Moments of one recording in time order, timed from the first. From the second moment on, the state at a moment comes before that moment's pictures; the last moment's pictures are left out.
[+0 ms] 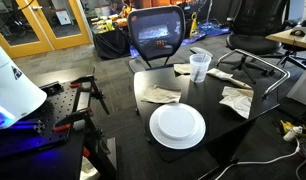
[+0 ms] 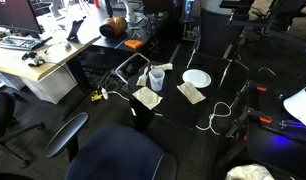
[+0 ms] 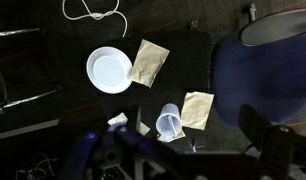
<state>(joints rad) 0.00 -0.42 0.33 -2.11 -0.01 1.71 0.50</state>
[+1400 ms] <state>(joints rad) 0.00 -0.41 0.33 -2.11 -0.01 1.71 0.50</state>
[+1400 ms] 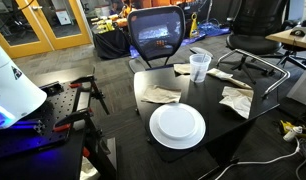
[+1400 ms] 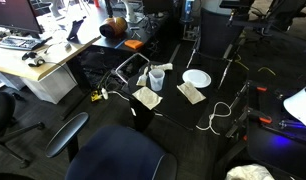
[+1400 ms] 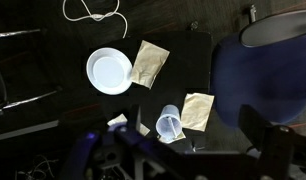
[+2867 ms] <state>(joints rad) 0.01 -0.20 0.23 -2.11 -0.02 2.02 0.45</state>
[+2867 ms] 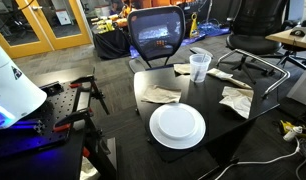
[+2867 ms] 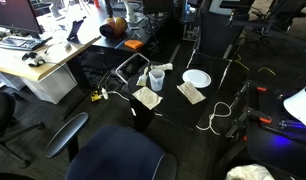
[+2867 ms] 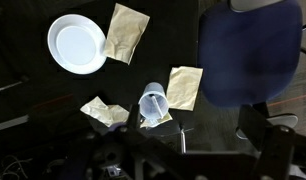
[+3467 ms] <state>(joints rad) 0.02 -0.05 0.19 -2.12 -0.09 2.19 0.45</state>
